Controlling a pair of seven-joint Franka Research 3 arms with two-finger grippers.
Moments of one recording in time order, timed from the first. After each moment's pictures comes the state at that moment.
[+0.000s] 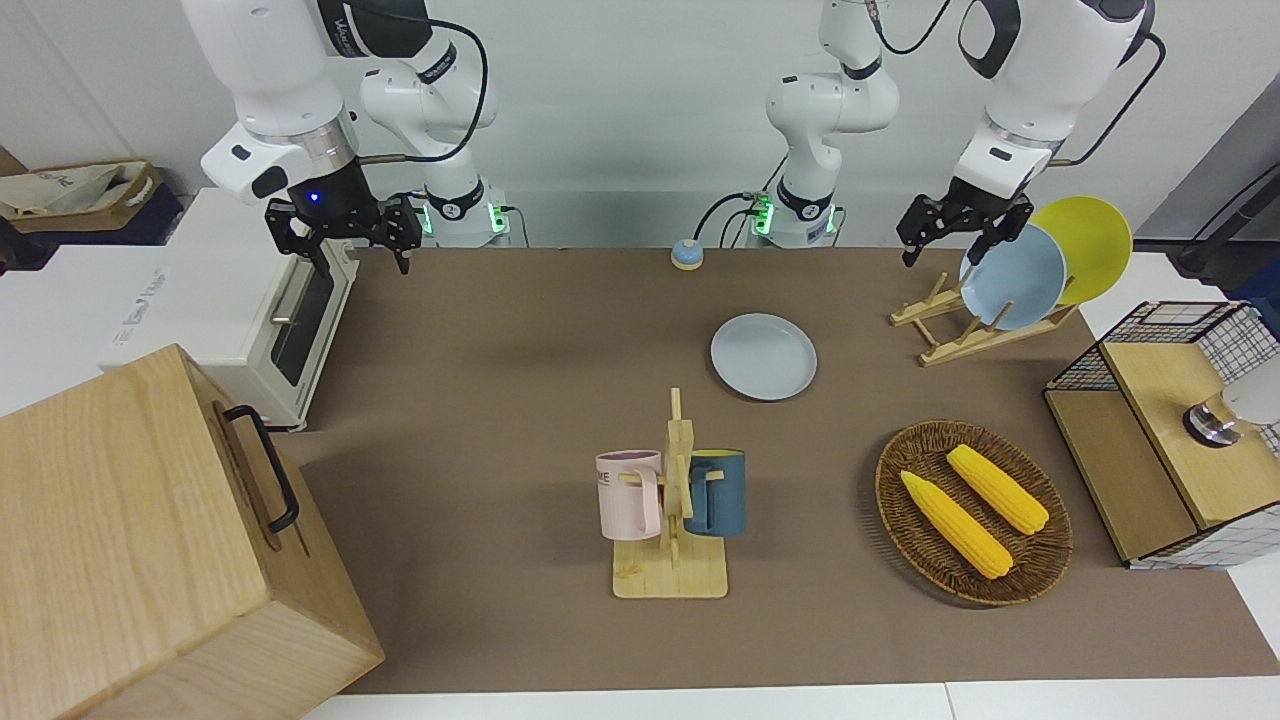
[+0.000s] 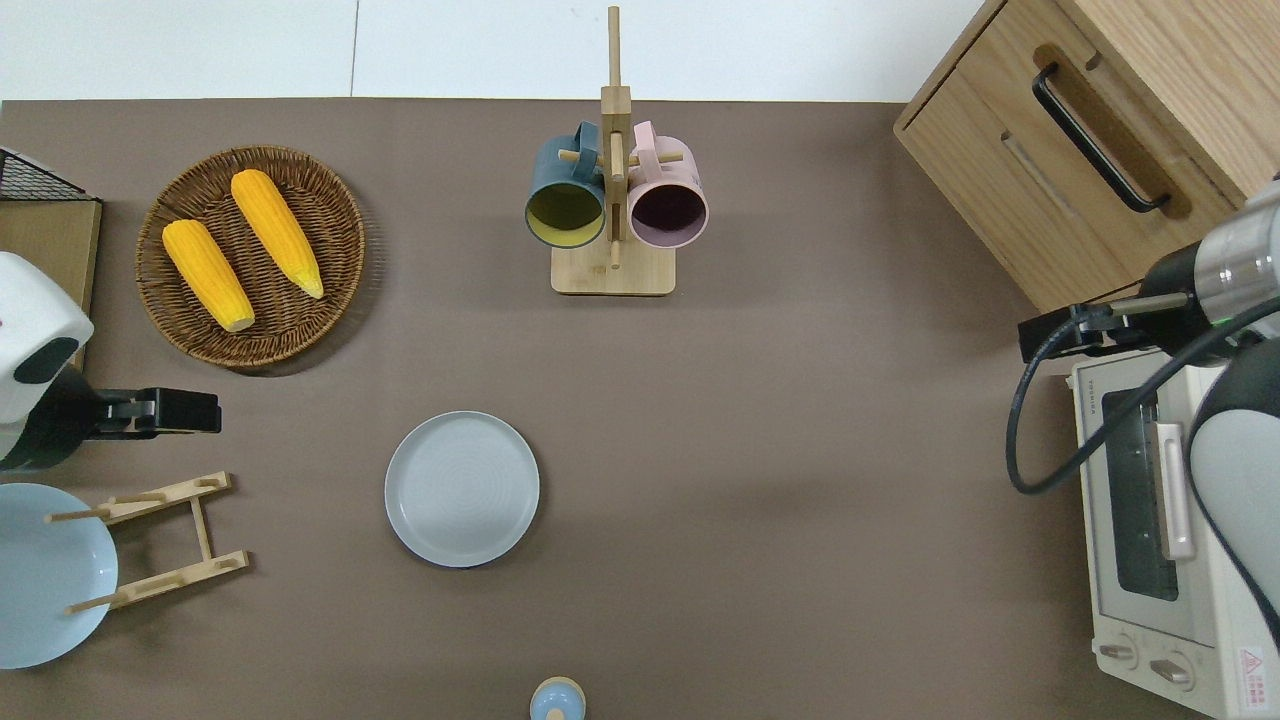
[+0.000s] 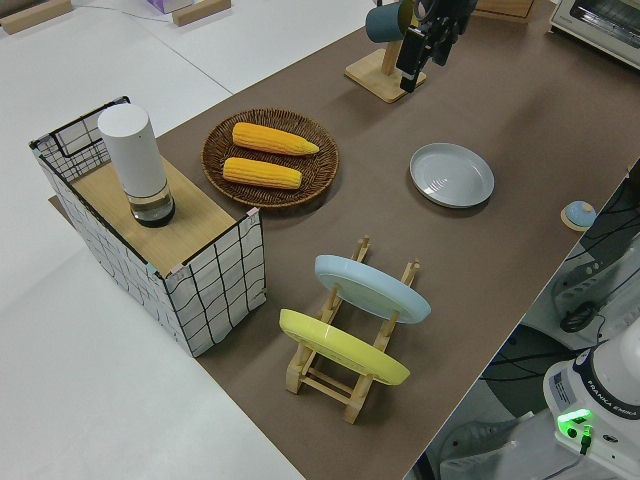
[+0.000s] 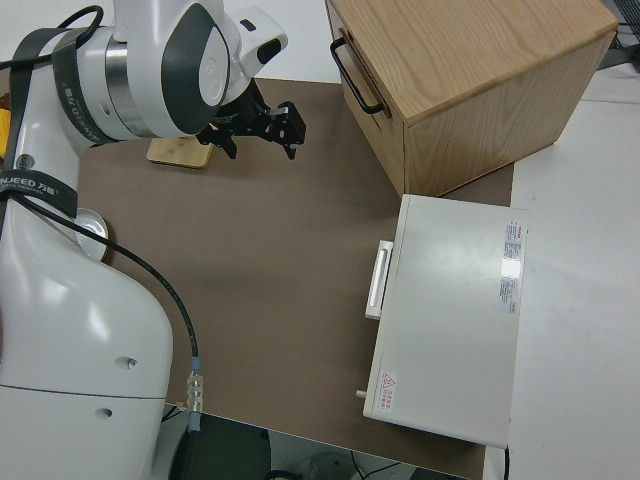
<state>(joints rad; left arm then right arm) -0.04 -0.15 0.01 -1.82 -0.02 1.69 -0.03 -0.07 0.06 0.16 -1.49 -0.04 1.53 0.02</state>
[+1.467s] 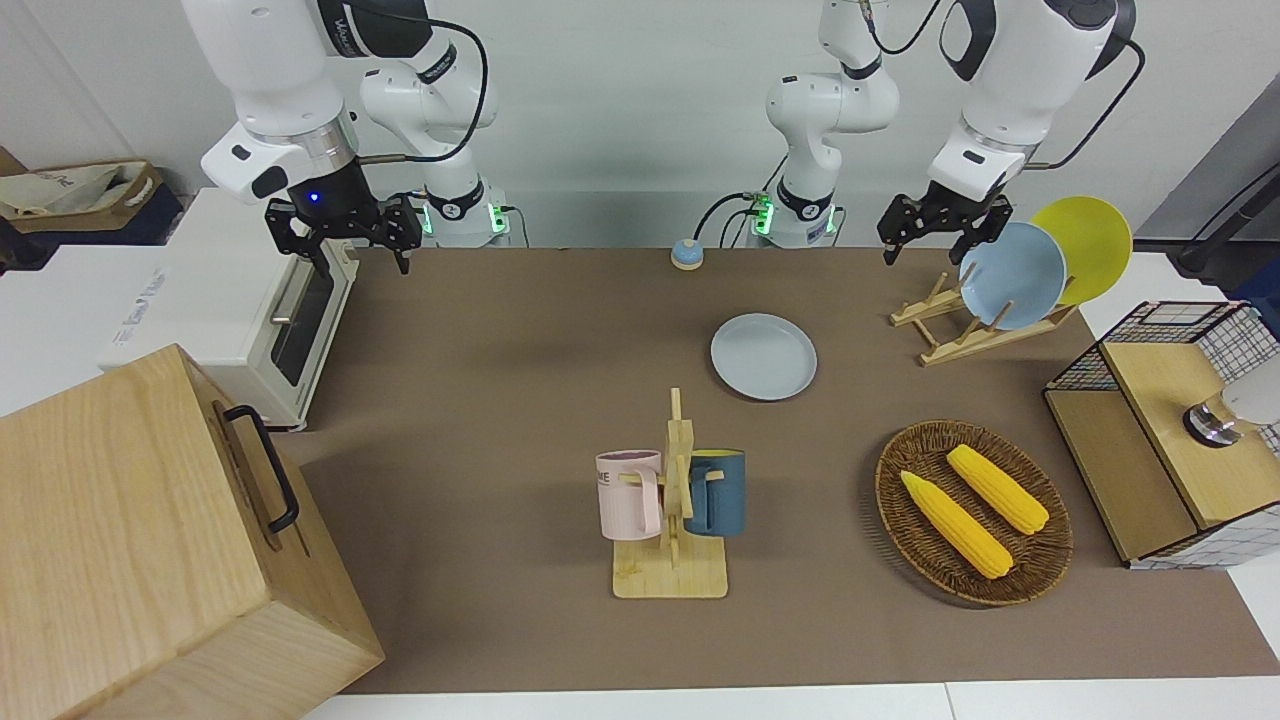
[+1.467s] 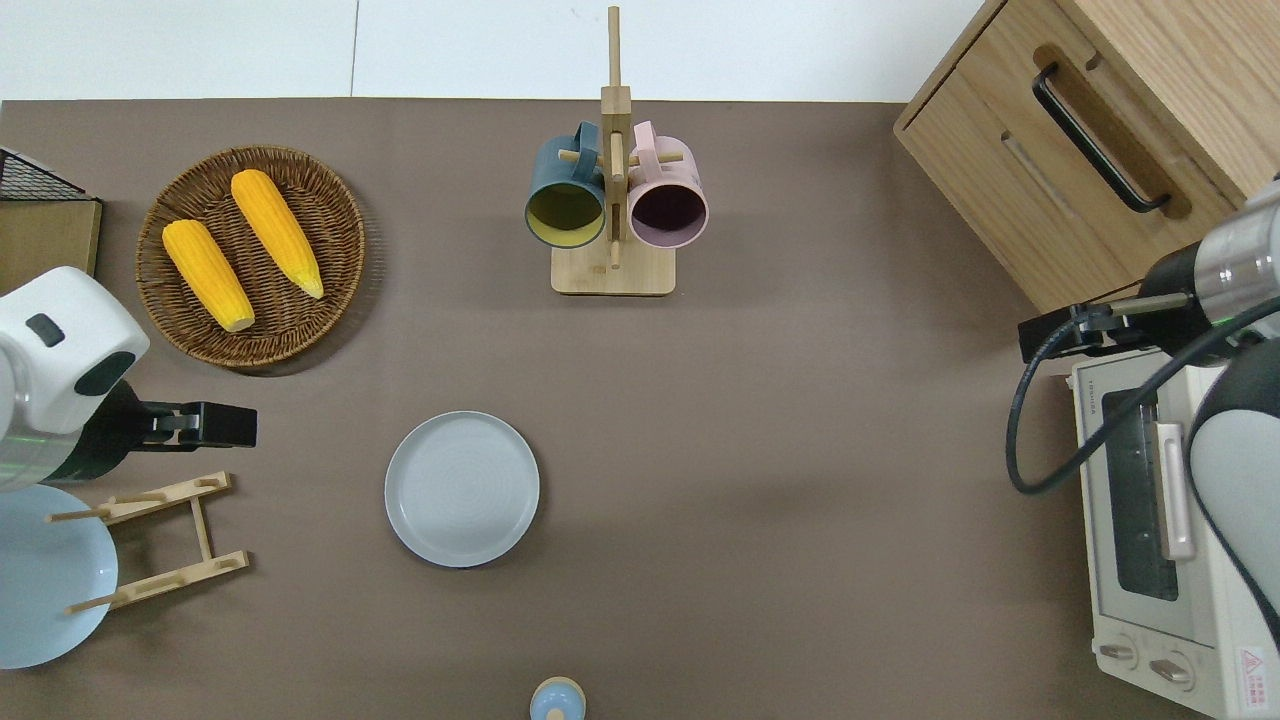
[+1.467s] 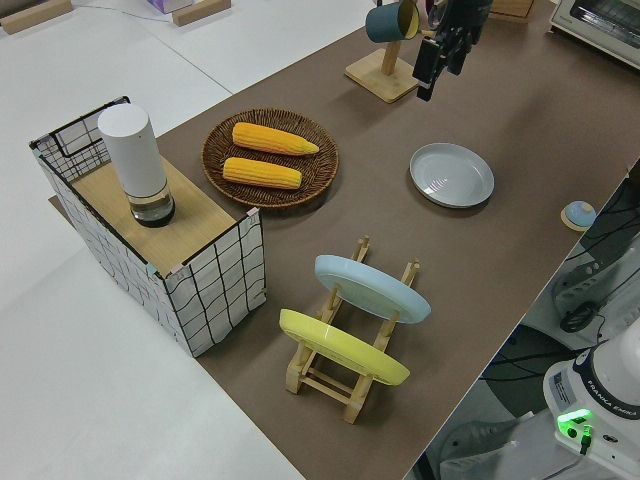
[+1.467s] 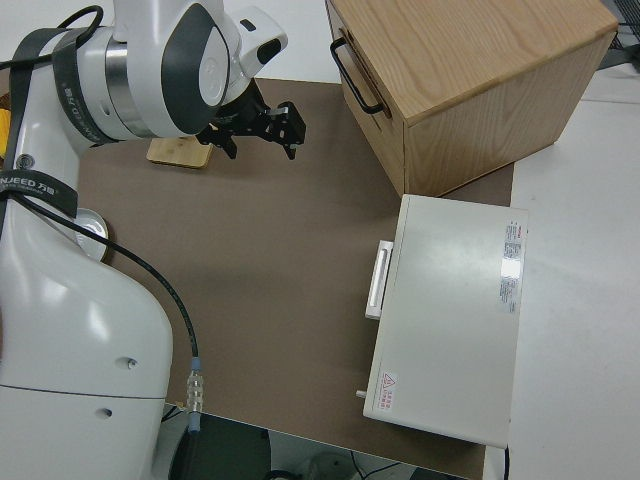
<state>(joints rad) -0.05 -0.16 -0.04 -1.88 -0.03 1.68 -0.08 -0.07 0.06 0.16 -1.49 -0.04 1.53 0.02</state>
